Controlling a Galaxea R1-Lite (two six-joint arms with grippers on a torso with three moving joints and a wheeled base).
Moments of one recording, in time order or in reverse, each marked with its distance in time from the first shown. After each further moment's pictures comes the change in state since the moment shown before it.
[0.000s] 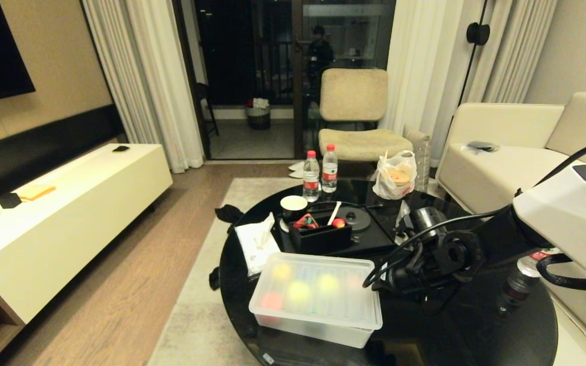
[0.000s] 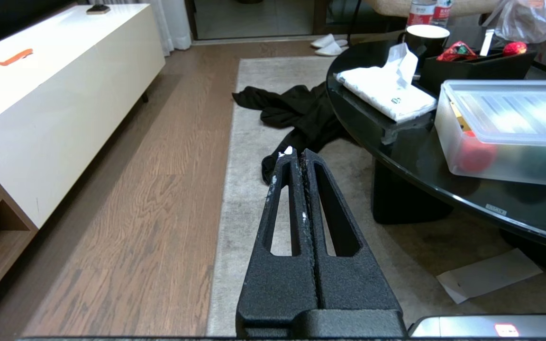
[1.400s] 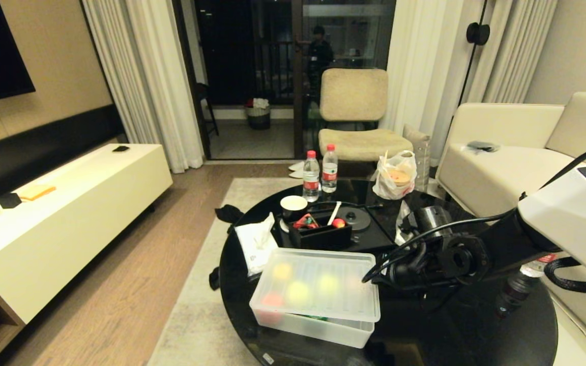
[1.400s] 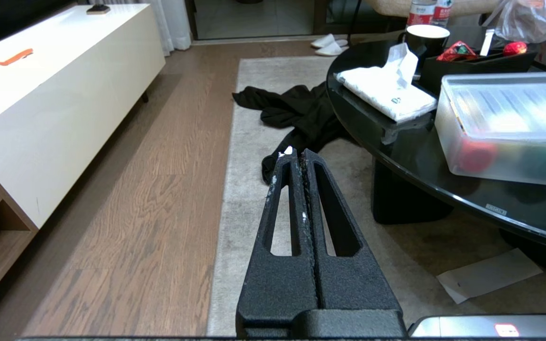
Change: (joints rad) left arm 0.000 0.000 0.000 0.000 0.000 0.001; right arm -0.006 -0.017 0.055 -0.136 -0.003 0.071
